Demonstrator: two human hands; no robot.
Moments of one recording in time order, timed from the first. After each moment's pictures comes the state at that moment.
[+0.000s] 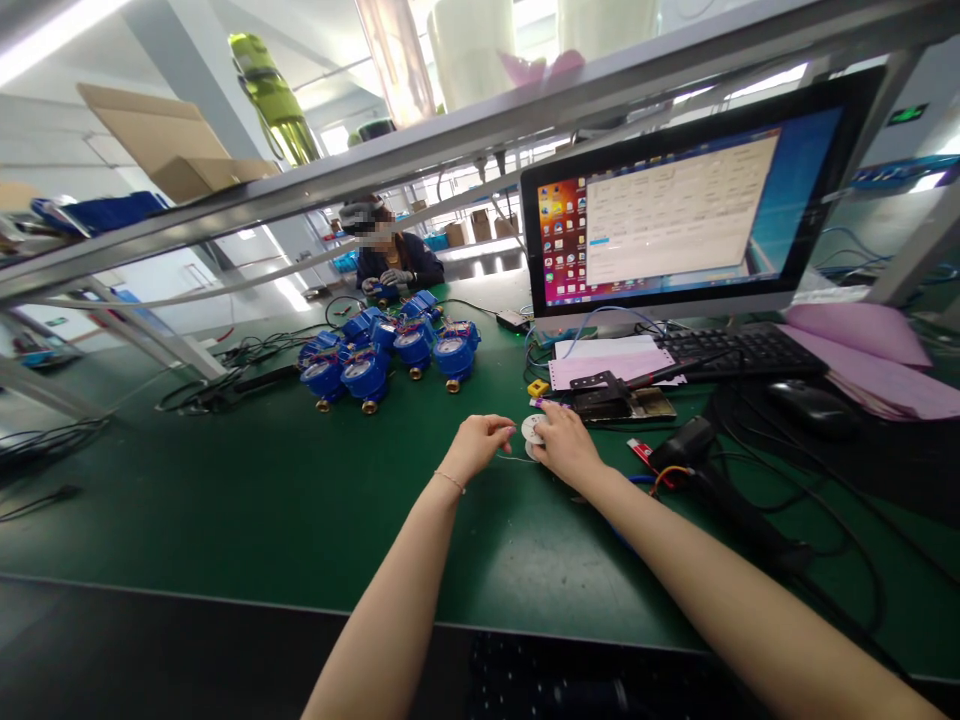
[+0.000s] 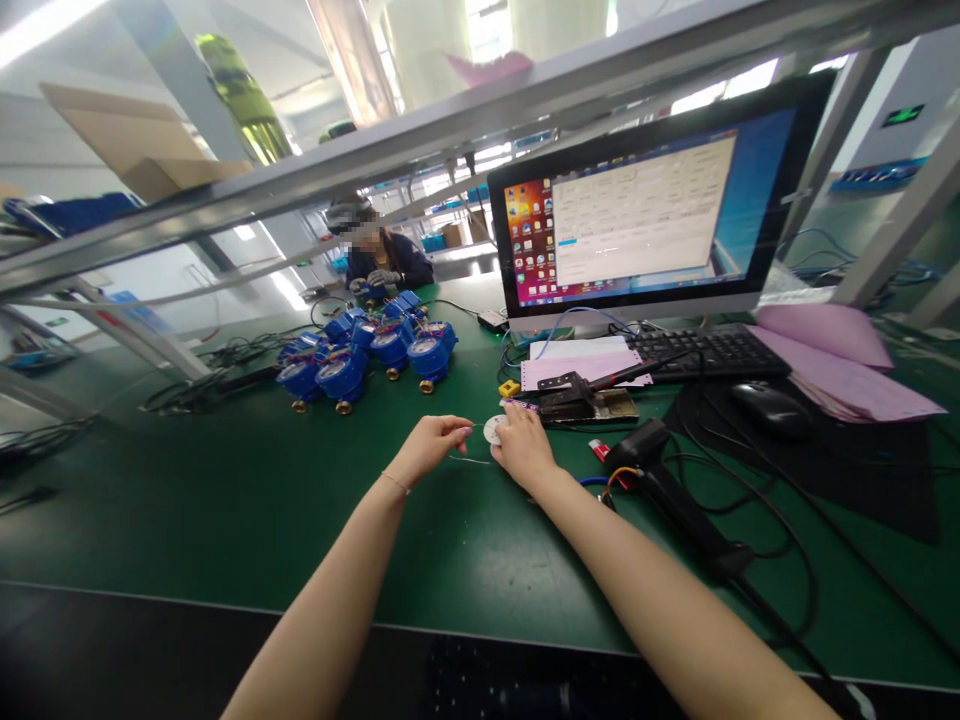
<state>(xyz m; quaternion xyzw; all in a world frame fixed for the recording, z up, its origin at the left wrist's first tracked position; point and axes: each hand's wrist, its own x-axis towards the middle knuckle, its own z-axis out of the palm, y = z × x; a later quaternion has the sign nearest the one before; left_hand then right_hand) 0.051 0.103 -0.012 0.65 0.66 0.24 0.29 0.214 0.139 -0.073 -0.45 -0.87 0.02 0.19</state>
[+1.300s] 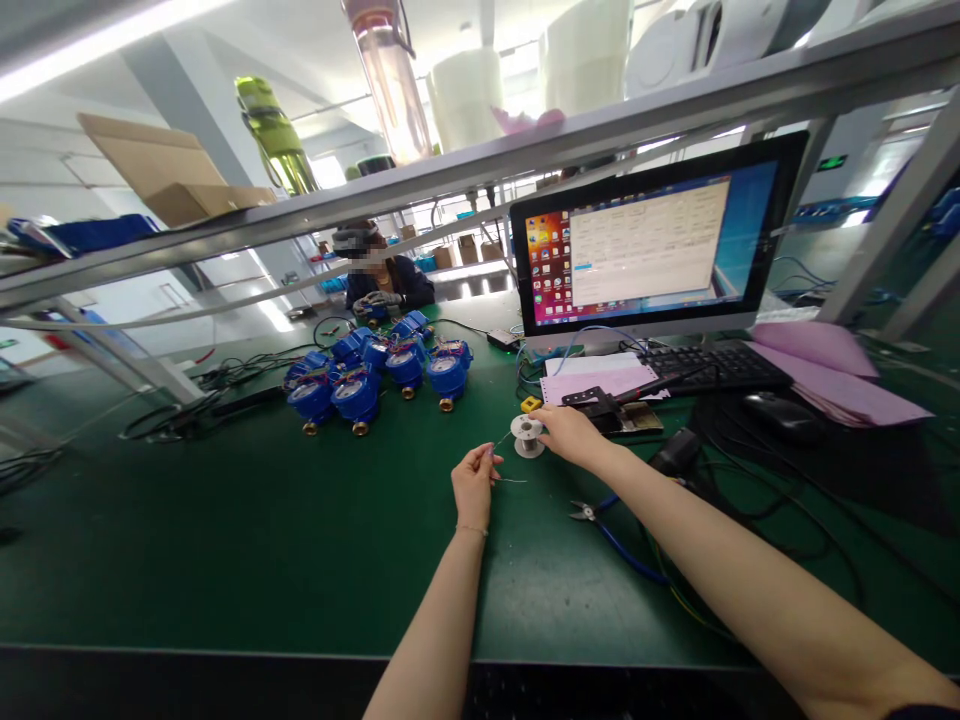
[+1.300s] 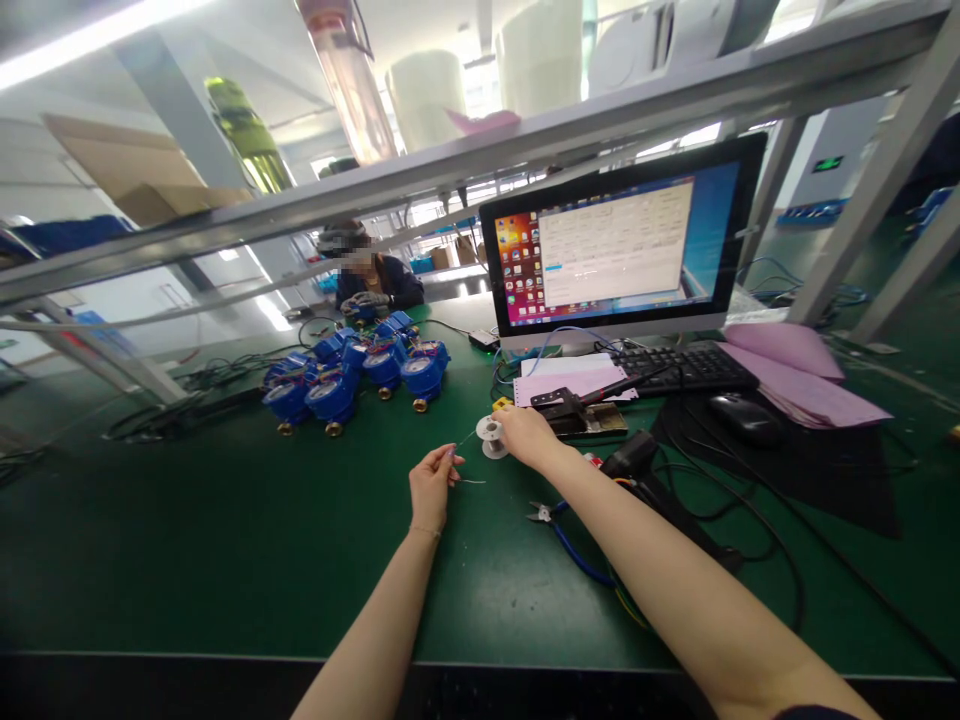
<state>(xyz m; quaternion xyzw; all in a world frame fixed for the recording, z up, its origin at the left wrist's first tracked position) 0.059 0.096 -0.093 0.39 0.60 0.61 0.34 0.228 0.168 -0.027 -0.44 -0.89 0.04 0.13</state>
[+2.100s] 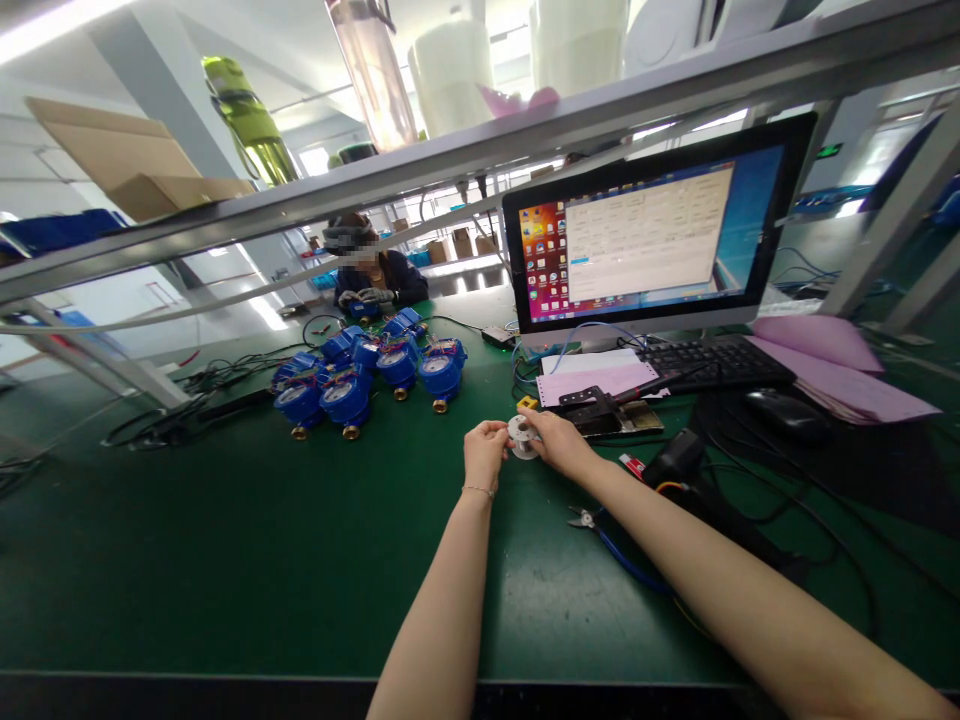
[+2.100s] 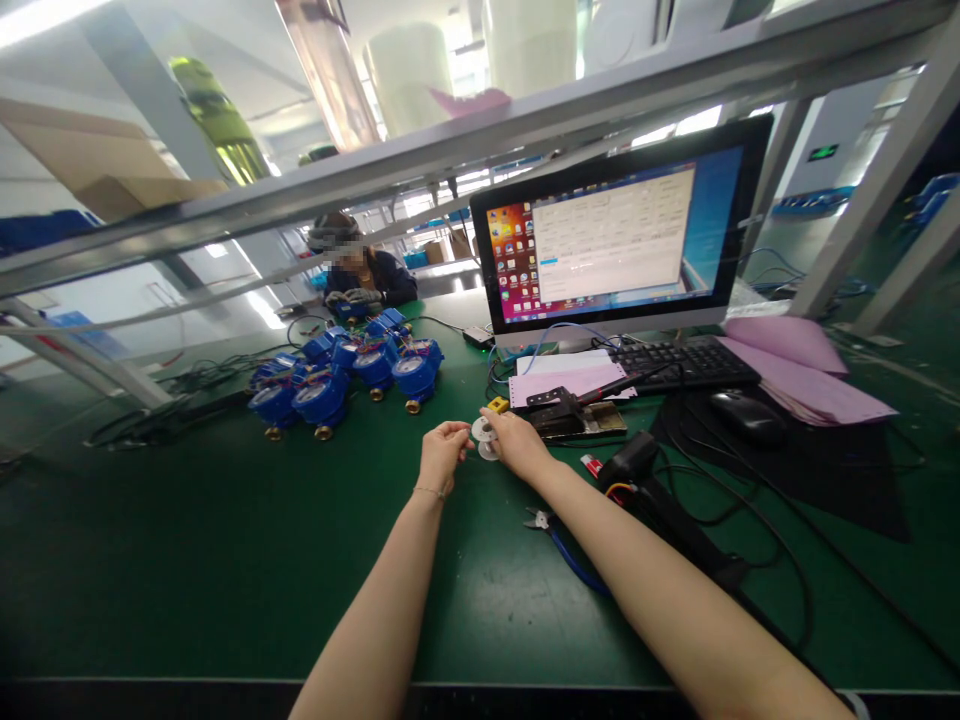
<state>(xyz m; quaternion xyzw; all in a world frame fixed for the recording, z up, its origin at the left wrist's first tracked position) 0.084 0.143 -0.054 0.39 0.65 0.52 0.40 0.219 0.174 -0.058 -0.43 -0.87 0.10 0.21</state>
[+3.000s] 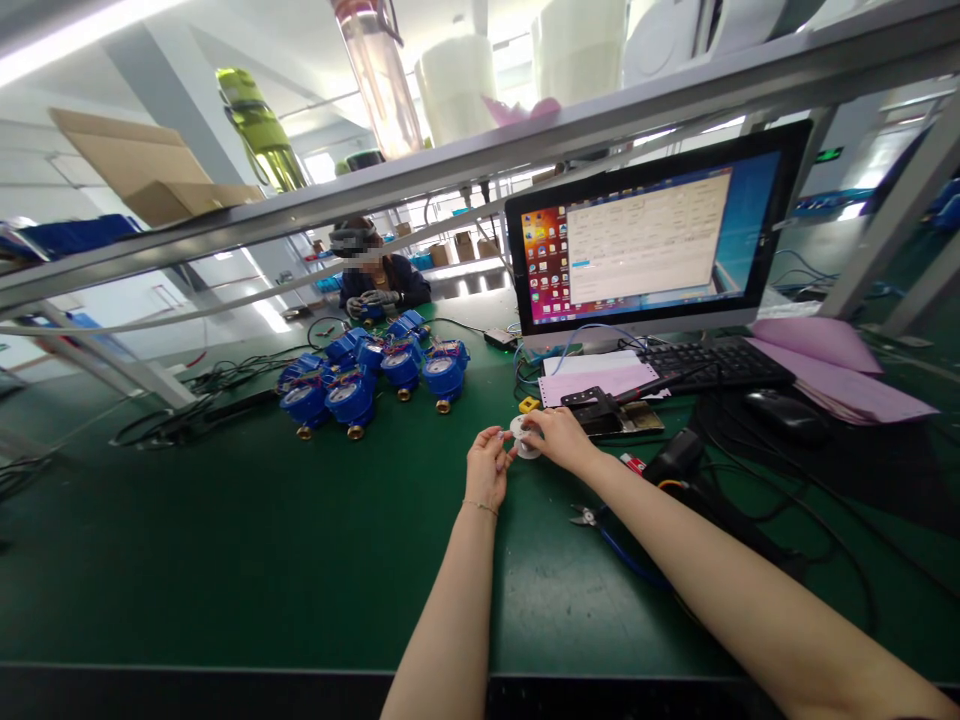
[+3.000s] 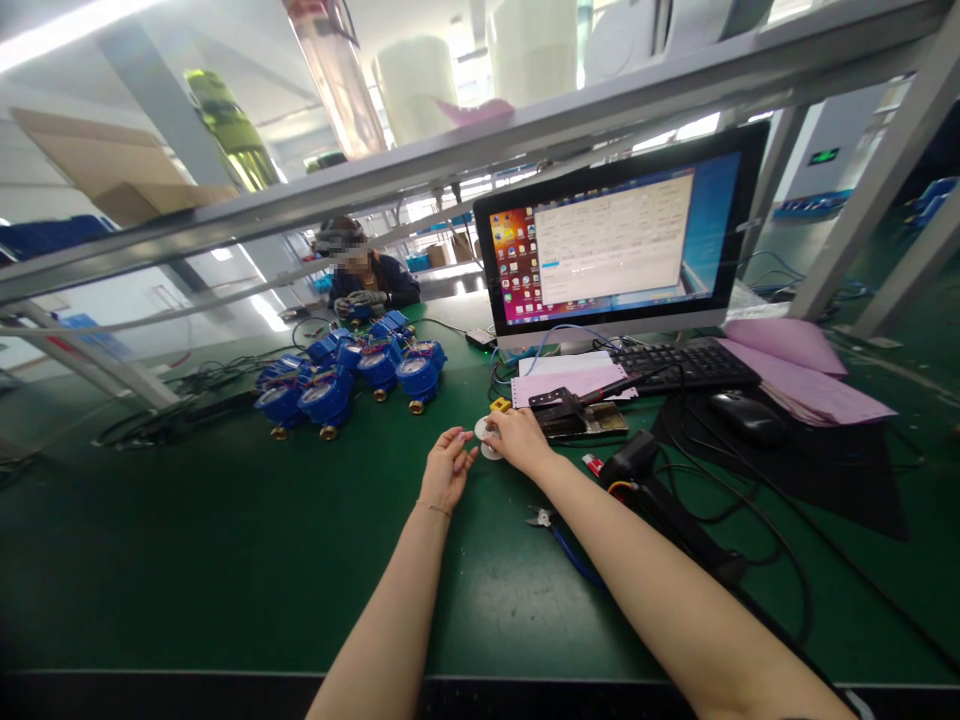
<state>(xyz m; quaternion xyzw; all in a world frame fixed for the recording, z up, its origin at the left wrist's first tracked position) 0.083 0.127 -0.068 0.22 0.45 0.66 0.56 0.215 0.176 -0.050 -0.45 -0.87 0.08 0.20</state>
